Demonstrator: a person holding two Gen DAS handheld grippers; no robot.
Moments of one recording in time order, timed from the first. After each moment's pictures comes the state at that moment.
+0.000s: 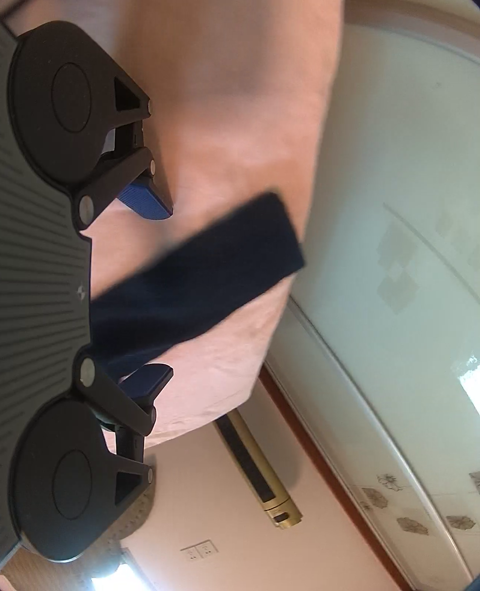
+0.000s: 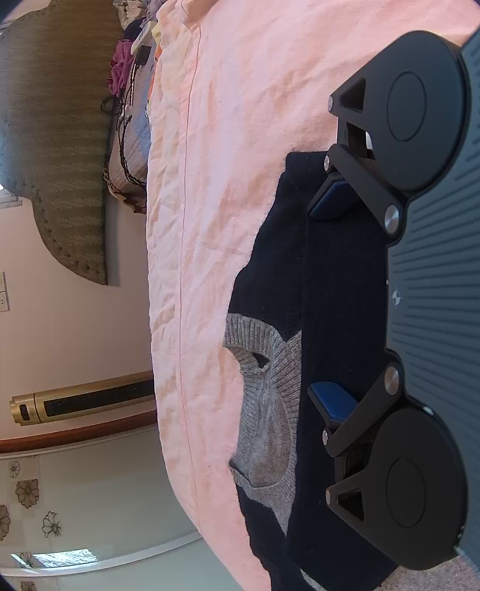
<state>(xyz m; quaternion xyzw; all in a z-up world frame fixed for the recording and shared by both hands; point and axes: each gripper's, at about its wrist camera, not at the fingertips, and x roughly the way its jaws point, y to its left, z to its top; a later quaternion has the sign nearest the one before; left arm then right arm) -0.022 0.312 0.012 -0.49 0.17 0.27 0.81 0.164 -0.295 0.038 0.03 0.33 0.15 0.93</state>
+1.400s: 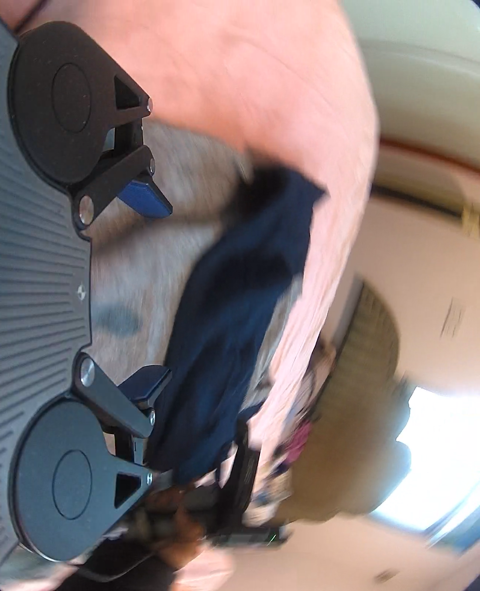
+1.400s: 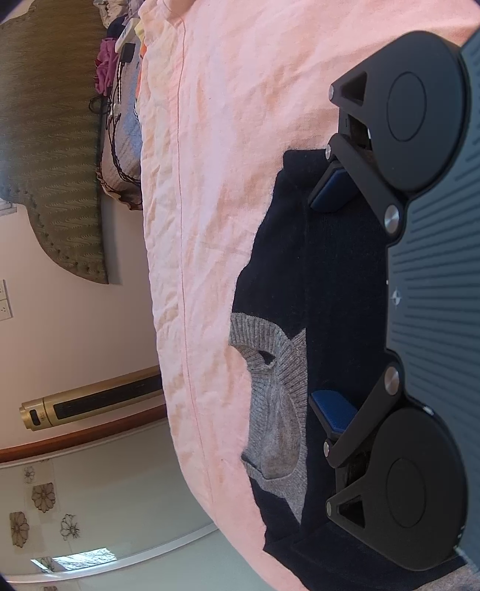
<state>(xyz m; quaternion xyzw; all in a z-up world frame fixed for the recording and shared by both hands) -0.006 0.074 0.014 -0.18 0.30 -0.08 0.93 0.165 -0.305 0.049 0.07 0.35 0.15 0.92</state>
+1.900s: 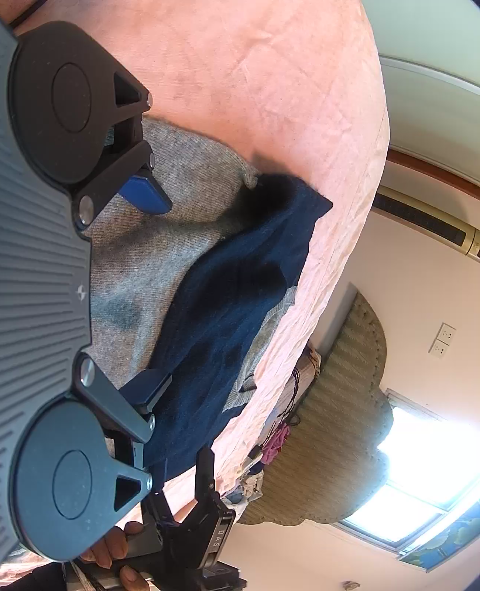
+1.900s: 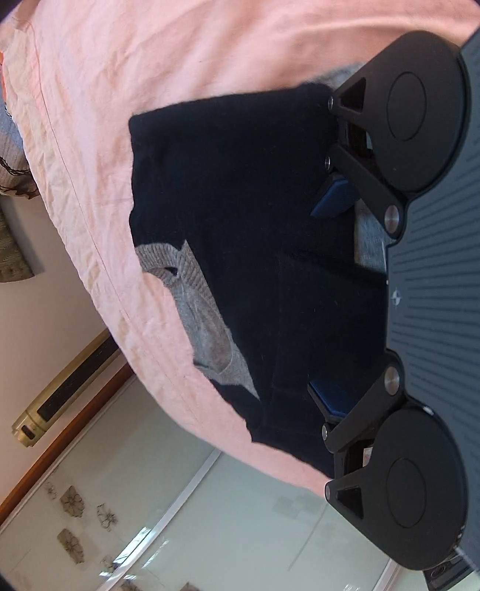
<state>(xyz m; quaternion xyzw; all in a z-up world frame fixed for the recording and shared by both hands) 0.001 0.075 0.011 -0.20 0.29 -0.08 0.93 0.103 -0.308 0.060 0.25 0.45 0.24 0.82</state>
